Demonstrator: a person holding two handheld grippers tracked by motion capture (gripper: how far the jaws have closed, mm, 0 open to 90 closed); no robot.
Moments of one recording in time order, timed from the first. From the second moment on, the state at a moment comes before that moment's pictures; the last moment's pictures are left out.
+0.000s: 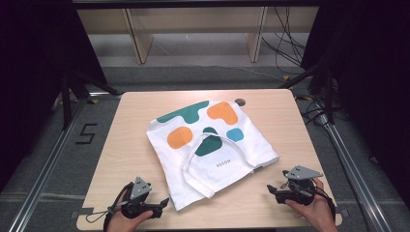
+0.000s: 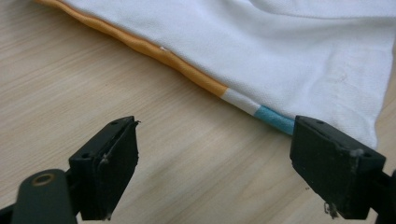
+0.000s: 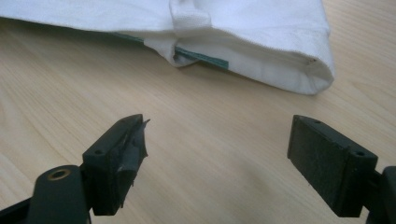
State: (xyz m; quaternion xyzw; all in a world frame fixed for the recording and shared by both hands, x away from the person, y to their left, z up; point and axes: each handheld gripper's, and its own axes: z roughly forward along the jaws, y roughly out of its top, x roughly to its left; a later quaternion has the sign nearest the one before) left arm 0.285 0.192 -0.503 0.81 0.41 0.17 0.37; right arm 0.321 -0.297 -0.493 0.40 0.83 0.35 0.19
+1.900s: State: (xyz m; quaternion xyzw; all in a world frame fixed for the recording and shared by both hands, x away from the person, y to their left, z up) left arm 0.266 0.134 -0.494 0.86 0.30 0.26 0.32; right arm 0.324 -0.298 -0.490 0.41 0.82 0.35 0.21
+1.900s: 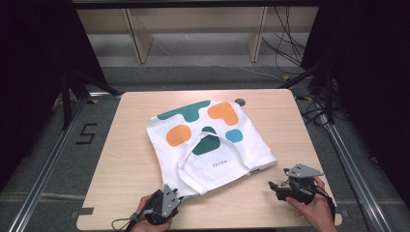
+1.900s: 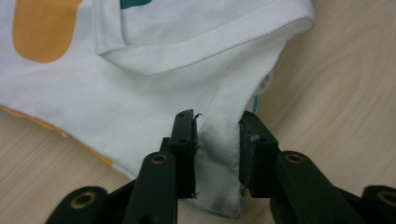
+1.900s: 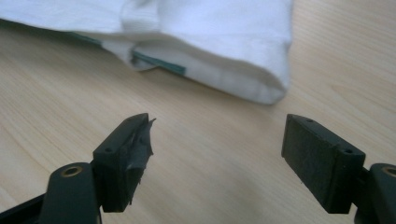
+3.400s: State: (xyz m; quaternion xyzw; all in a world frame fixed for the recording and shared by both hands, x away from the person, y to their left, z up) left arm 0.290 0.172 -0.490 0.84 0.32 0.29 0.33; right arm 0.299 -0.264 -0.480 0.28 0.87 0.27 0.31
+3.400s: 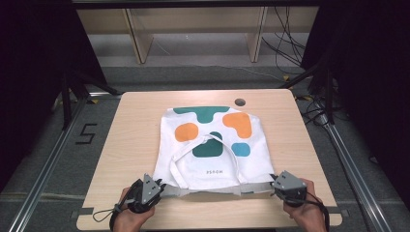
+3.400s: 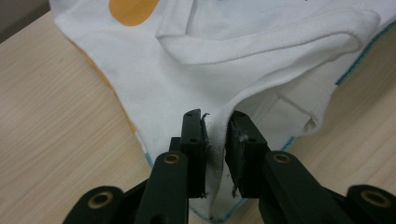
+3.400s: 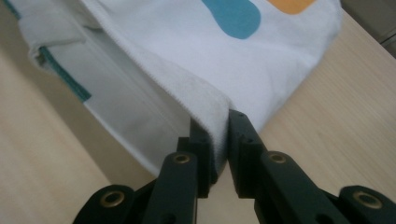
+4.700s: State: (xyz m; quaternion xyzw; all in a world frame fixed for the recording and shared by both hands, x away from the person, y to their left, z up) left arm 0.317 0.166 -0.501 0.86 0.31 0.29 0.30; right arm 0.318 -0.260 -0.490 0.26 0.87 0.29 0.29
